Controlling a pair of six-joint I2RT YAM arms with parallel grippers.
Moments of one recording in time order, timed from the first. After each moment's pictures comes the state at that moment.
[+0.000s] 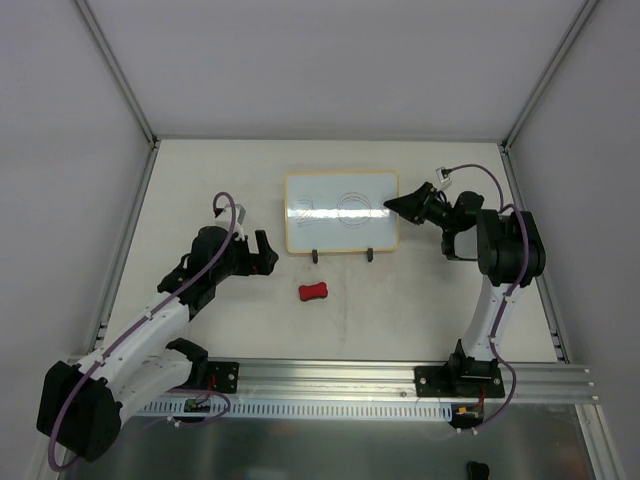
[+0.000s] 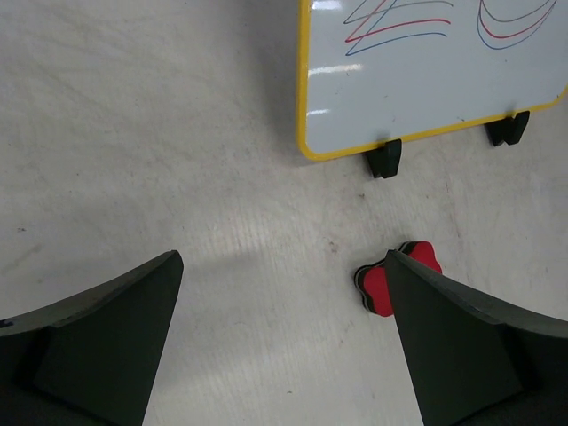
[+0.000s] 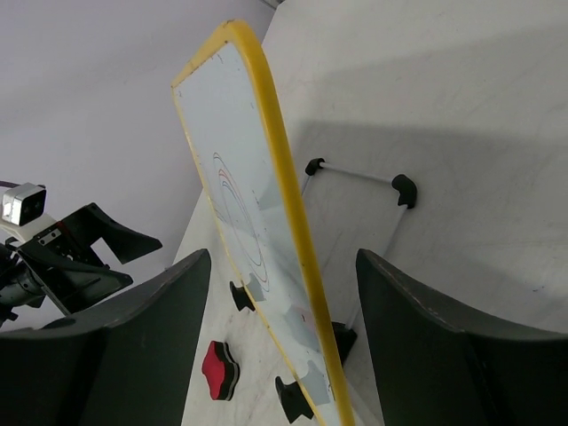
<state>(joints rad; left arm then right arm) -0.43 0.87 0.50 -0.16 0.00 -0.38 -0.02 2.05 0.83 1.19 -1.00 0.97</state>
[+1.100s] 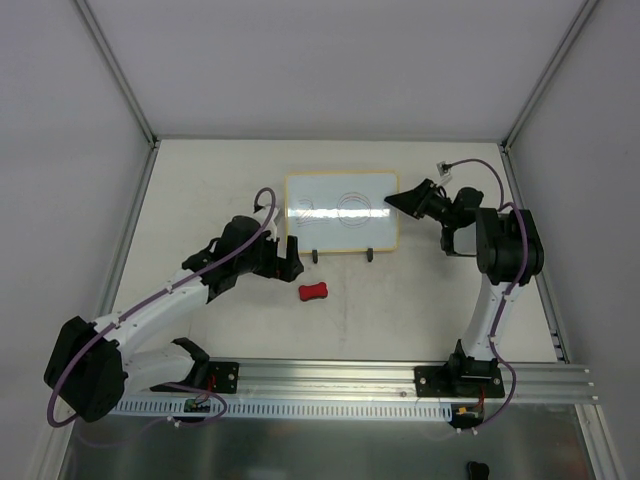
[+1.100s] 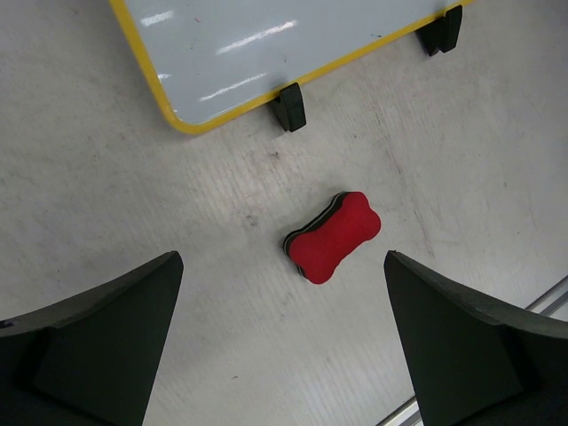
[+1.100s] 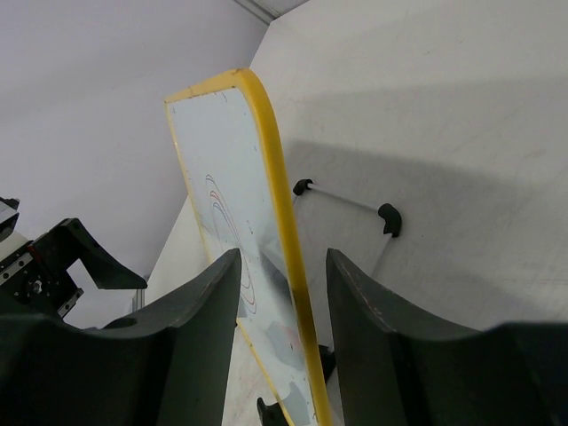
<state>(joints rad) -0.60 1.10 0.67 -0.23 0.10 -0.35 -0.01 2.06 0.86 1.19 -0.97 0.93</state>
